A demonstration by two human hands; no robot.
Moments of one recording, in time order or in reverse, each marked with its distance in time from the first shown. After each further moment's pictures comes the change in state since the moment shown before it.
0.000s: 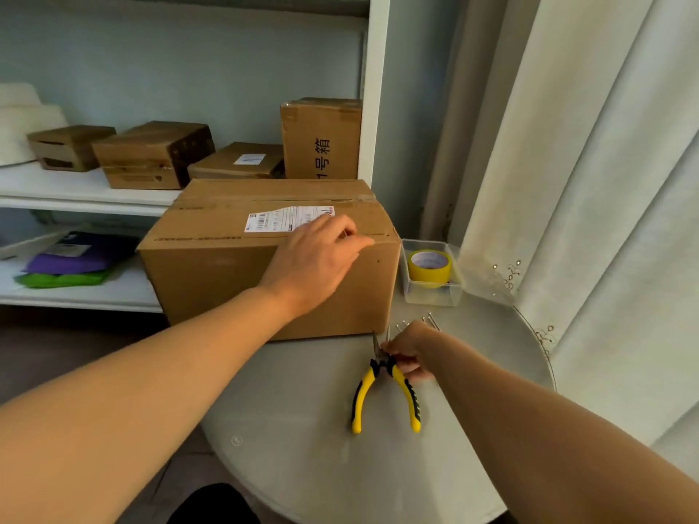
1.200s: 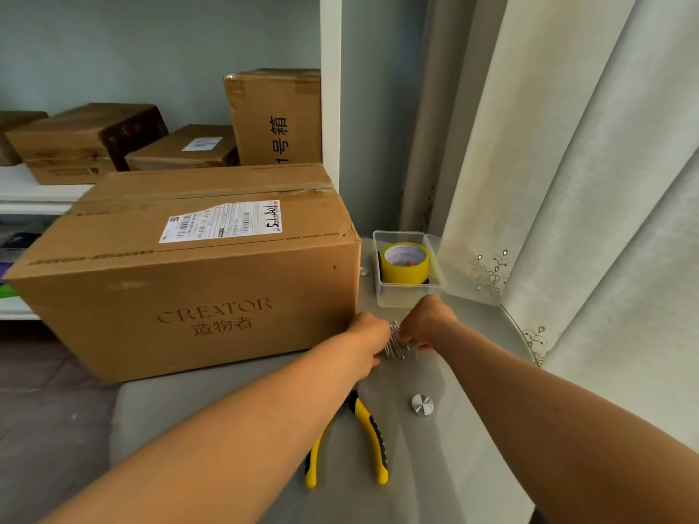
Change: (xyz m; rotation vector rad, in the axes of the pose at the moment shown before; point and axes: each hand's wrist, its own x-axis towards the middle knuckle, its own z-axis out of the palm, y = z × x) left_hand 0.055 0.094 0.151 -1.204 -0.511 -1.454; right_hand 0.078 0.008 -0.069 -0.191 0.248 -0.165
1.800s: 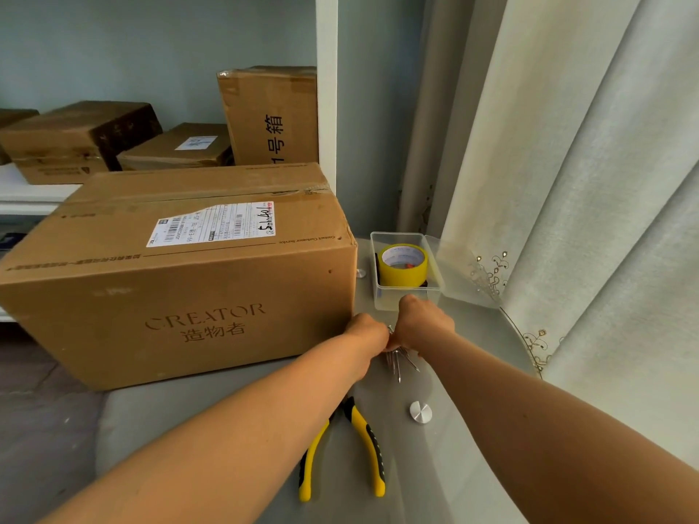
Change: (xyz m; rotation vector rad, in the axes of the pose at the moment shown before) left_hand 0.011 0.006 0.002 0.289 0.017 0.074; right_hand -0.020 -0.017 -0.007 -0.391 0.007 -0.127
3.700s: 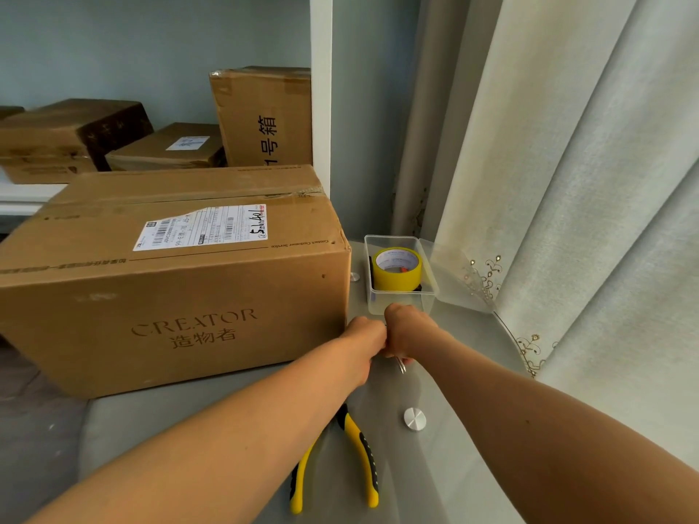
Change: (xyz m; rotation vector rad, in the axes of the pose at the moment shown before) left_hand 0.007 0.002 0.002 -0.283 -0.049 -0.027; right_hand 0.009 -0.002 0.007 -0.121 -0.028 -0.137
